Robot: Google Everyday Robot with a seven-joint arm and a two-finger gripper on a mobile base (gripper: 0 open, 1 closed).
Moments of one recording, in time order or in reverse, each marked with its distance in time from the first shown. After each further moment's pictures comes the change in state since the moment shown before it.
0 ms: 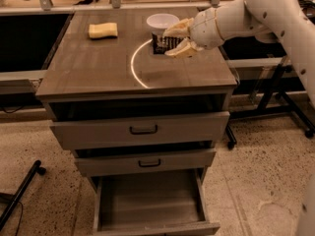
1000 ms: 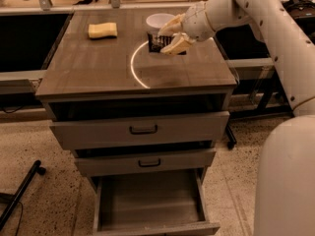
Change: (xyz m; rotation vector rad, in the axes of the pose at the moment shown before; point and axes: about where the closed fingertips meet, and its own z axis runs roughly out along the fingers) arm 0.012 -0.027 0.025 -0.060 0.012 0.056
